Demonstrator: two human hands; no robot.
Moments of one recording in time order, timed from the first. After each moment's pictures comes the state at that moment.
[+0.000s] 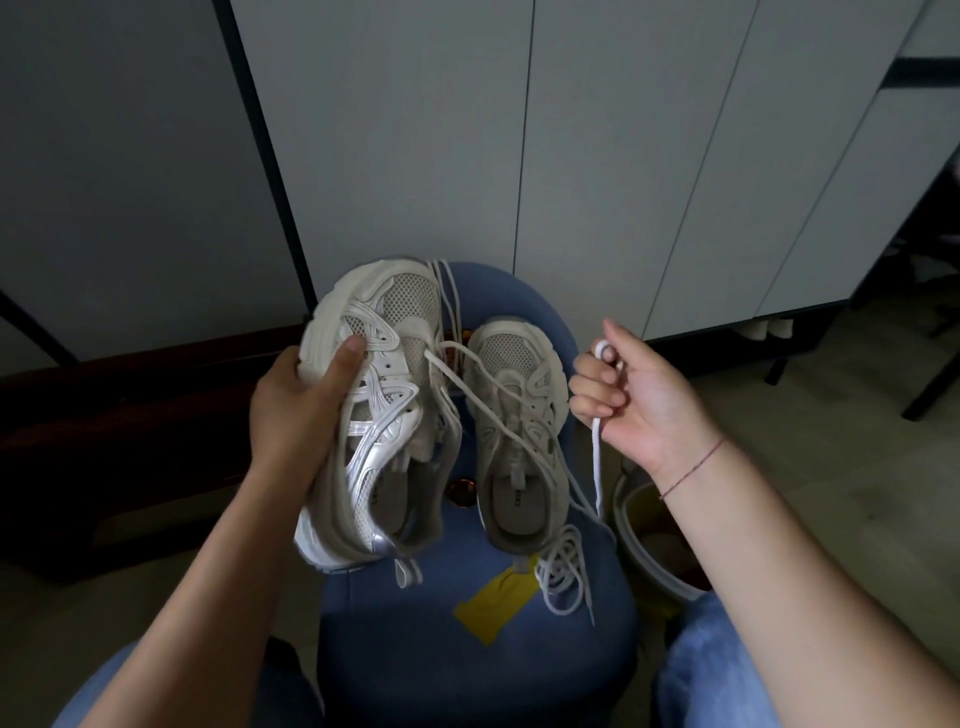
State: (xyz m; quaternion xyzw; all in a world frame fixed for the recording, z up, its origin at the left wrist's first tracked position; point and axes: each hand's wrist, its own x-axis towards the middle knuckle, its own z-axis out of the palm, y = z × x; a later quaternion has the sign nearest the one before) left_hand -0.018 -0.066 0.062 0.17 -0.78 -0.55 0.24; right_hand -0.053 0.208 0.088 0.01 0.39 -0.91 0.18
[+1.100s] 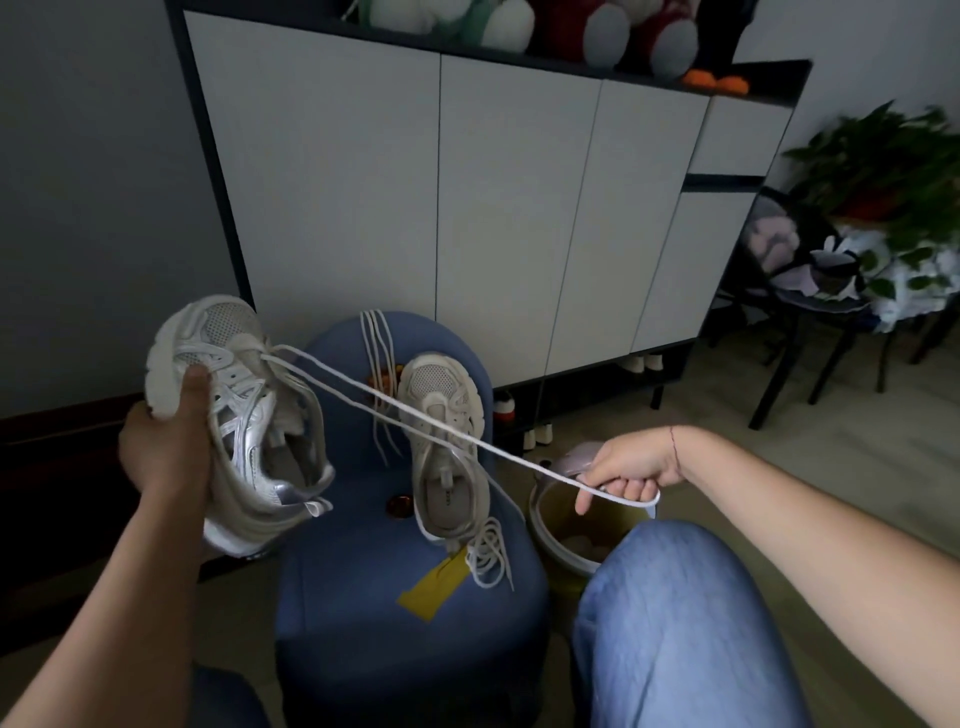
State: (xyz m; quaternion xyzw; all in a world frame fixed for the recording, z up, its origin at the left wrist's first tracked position) left_hand 0.006 -0.123 0.066 0.25 -0.67 -0.61 0.34; right_hand 0.001 0.323 0.096 0.04 0.83 -0.33 0.45
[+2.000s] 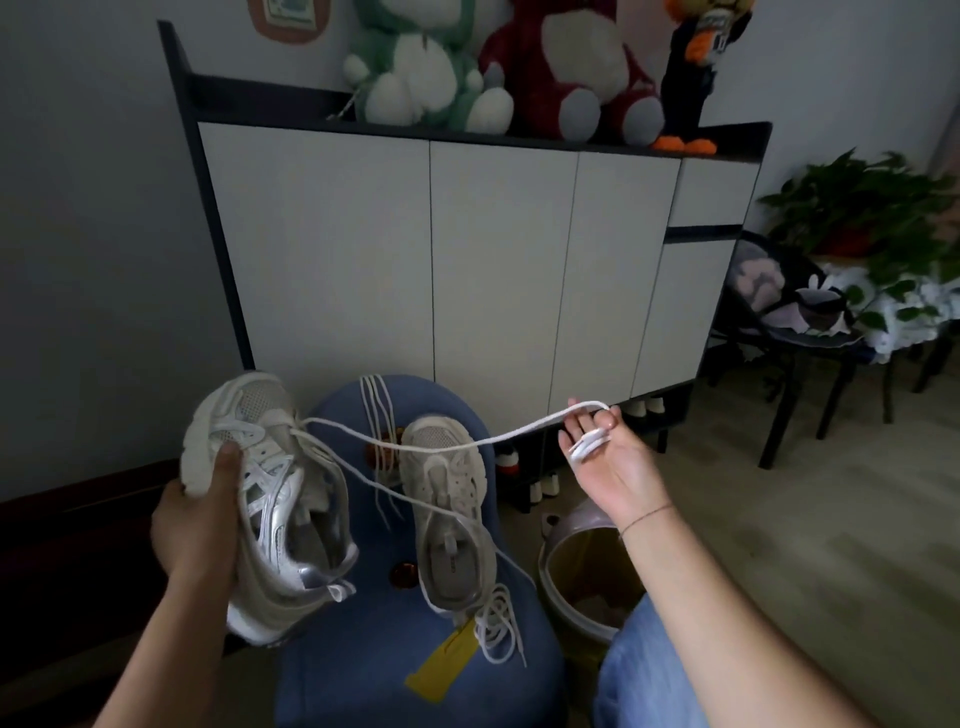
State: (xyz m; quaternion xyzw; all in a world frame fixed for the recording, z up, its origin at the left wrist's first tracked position) left_hand 0.006 -0.103 0.065 0.23 -0.69 -0.62 0.30; right_hand -0.014 0.278 0.104 0.02 0.25 -0.97 -0.01
